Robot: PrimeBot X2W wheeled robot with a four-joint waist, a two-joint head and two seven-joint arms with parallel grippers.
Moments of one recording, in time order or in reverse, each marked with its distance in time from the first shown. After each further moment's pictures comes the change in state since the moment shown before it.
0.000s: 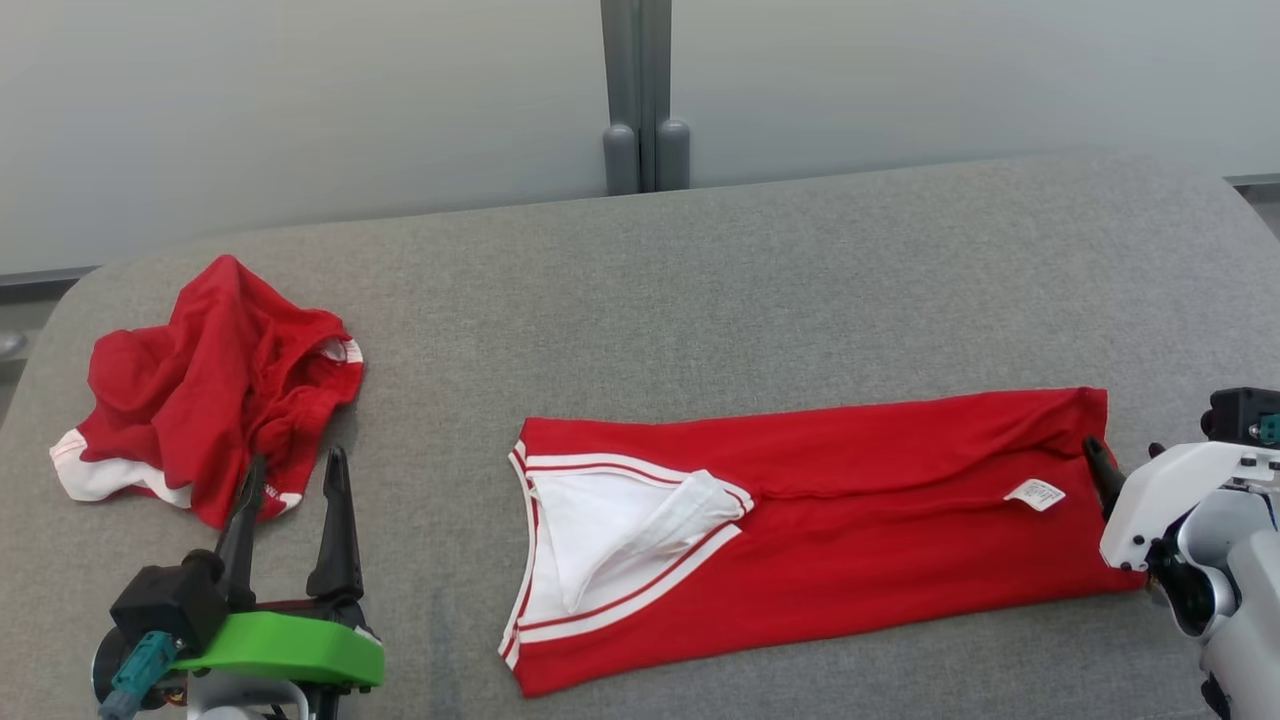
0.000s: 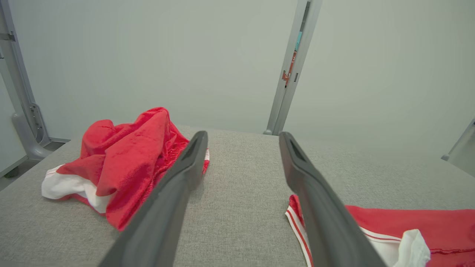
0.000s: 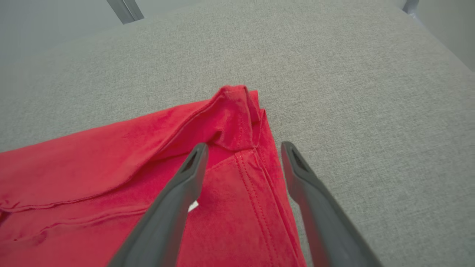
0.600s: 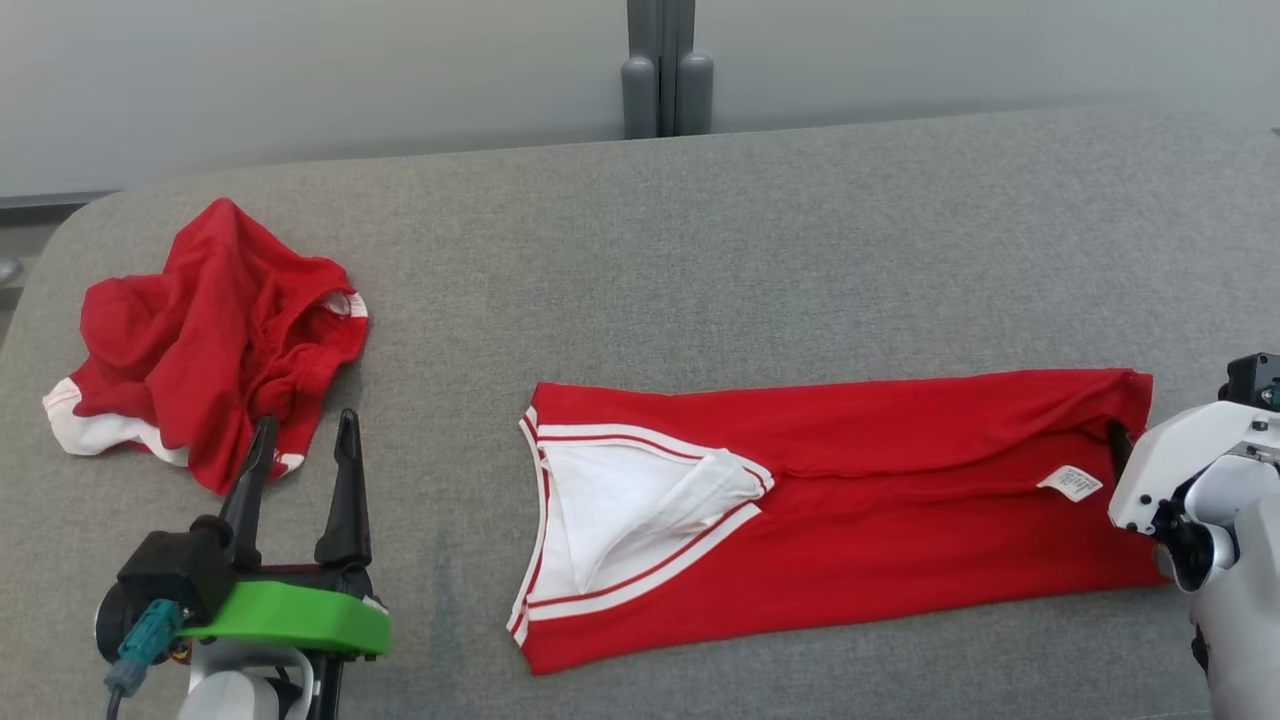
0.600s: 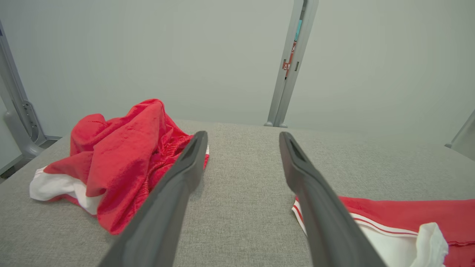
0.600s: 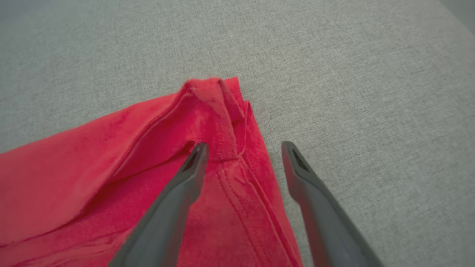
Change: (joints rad) left arm -0.044 -0.035 0.032 0.004 0.074 -0.062 0.000; right arm -0.096 0.116 -0.341 0.073 -0.317 0.000 0.128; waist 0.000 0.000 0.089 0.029
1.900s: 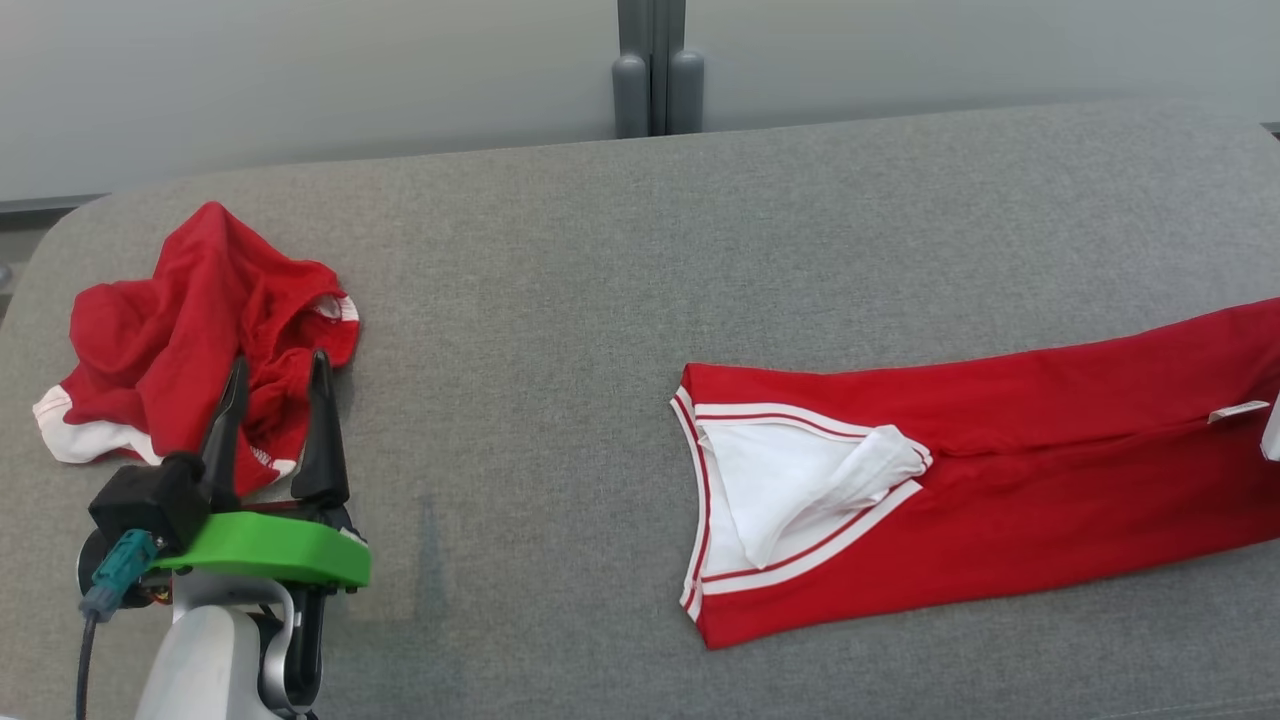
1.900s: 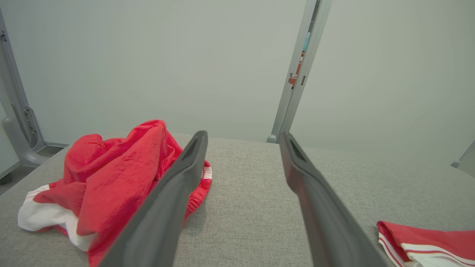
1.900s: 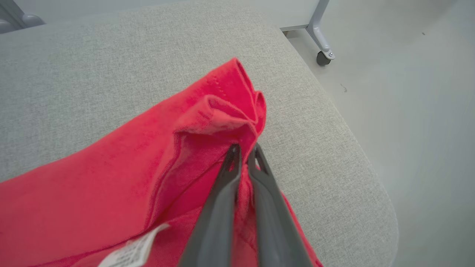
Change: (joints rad) left arm -0.130 -0.017 0.047 0.098 -0.012 -0.016 0.012; right arm -0.094 -0.163 -0.077 -0.002 -0.157 0.000 0.061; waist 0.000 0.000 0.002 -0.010
